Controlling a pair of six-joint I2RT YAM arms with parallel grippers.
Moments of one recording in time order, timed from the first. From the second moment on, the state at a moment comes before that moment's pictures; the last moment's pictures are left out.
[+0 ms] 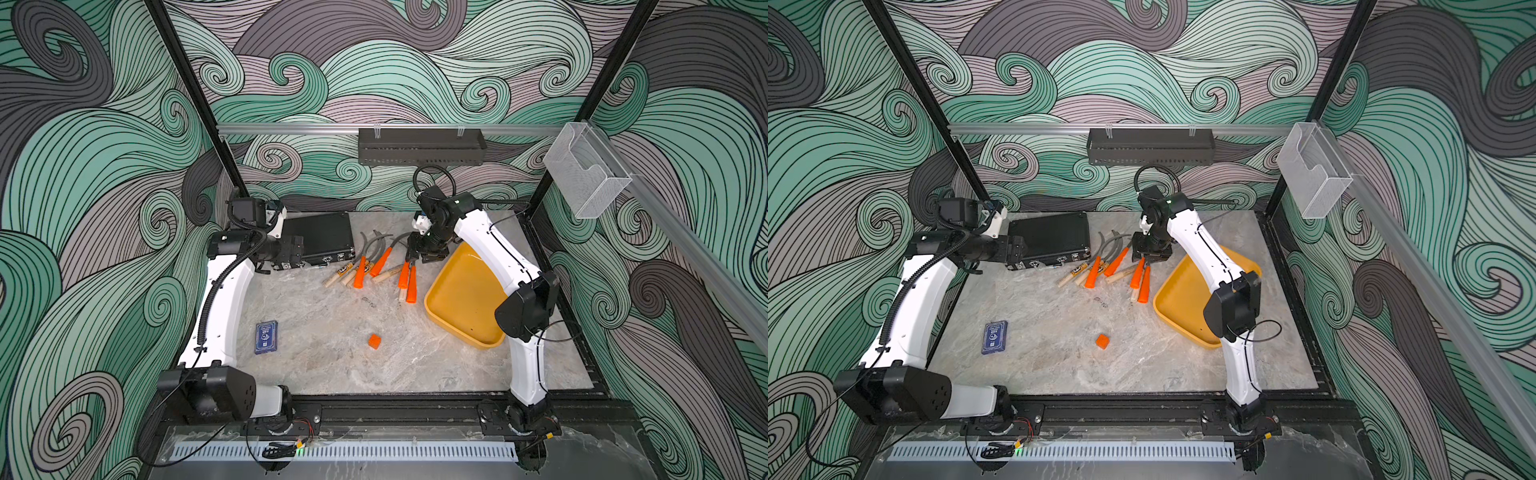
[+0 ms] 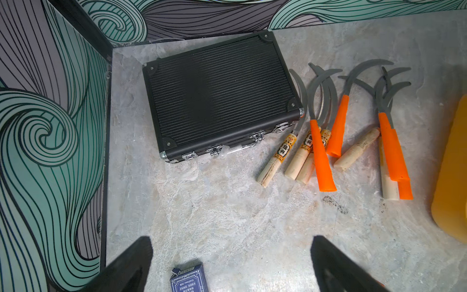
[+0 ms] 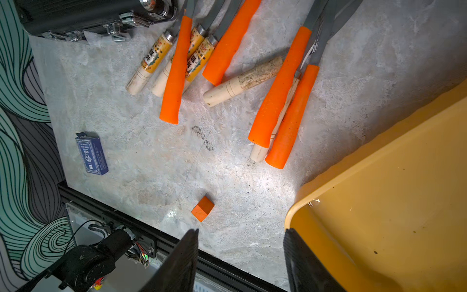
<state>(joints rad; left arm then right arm) 0.07 1.37 1.51 -1.03 0.10 0.13 0.50 2.10 2.21 -1.44 -0.26 0.35</state>
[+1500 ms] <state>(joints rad) 0.07 1.45 1.41 -1.02 0.07 0.16 0.59 2.47 2.36 -1.41 -0.03 0.33</state>
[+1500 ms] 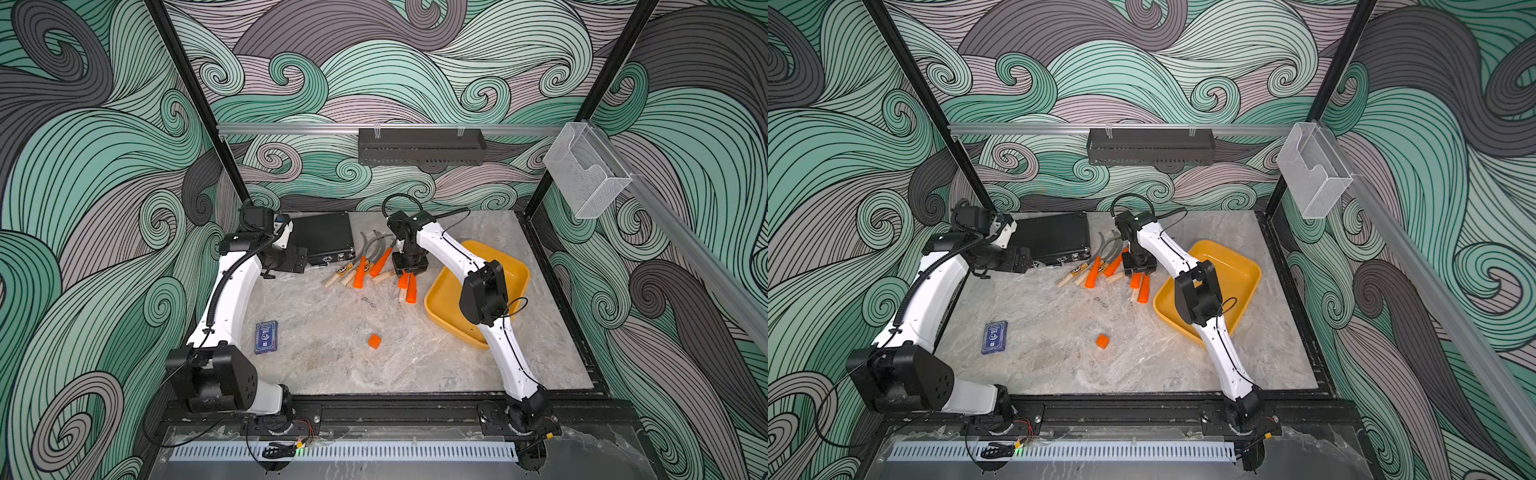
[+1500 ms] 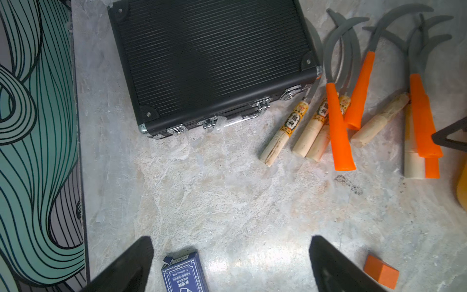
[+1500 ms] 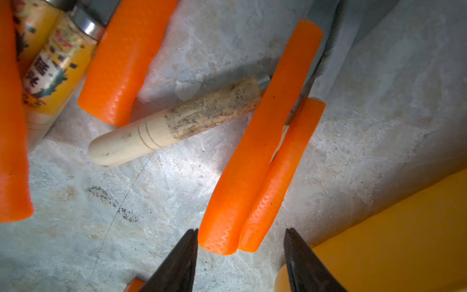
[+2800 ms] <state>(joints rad) 0.07 1.56 1.43 -1.07 0.05 0.14 0.59 2.54 2.35 -1.40 -0.03 0.31</state>
